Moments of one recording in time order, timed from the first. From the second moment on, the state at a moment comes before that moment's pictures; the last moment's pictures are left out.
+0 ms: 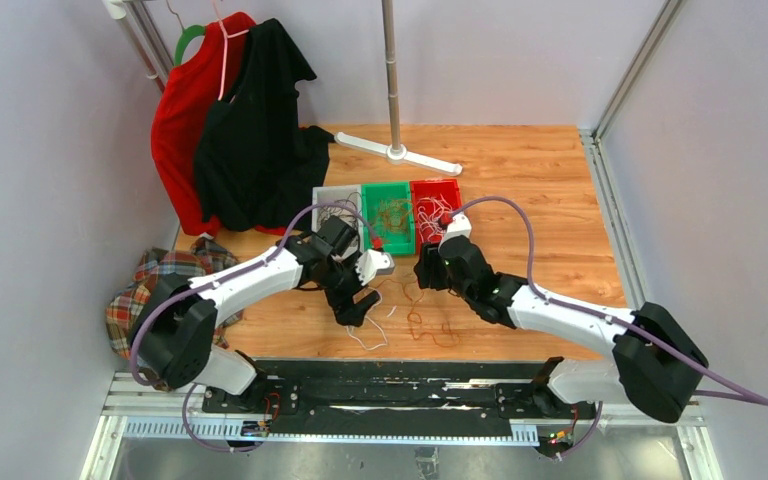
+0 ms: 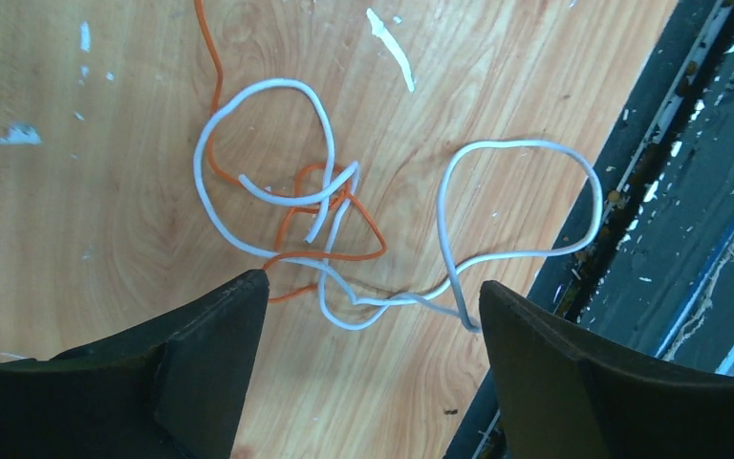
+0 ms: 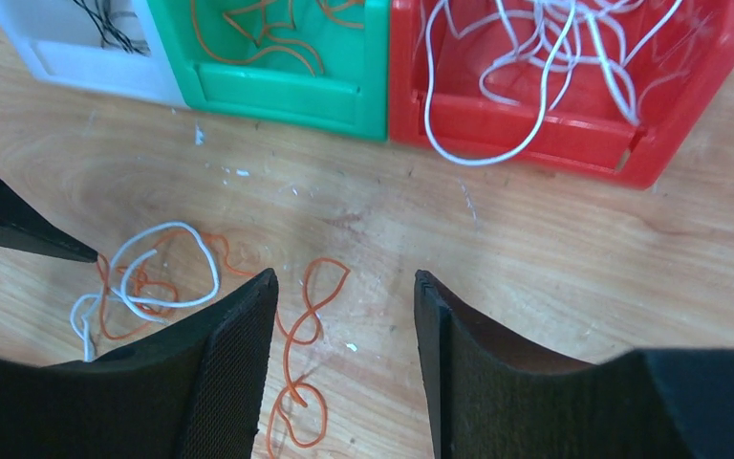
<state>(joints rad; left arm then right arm) -0.64 1.43 0.87 -0.62 0.45 0.45 0.83 1.24 0.62 0.06 0.28 0.45</state>
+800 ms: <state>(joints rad) -0.53 1.21 1.09 -0.86 0.28 0.73 0.84 1.19 0.59 -0.14 0.50 0.57</state>
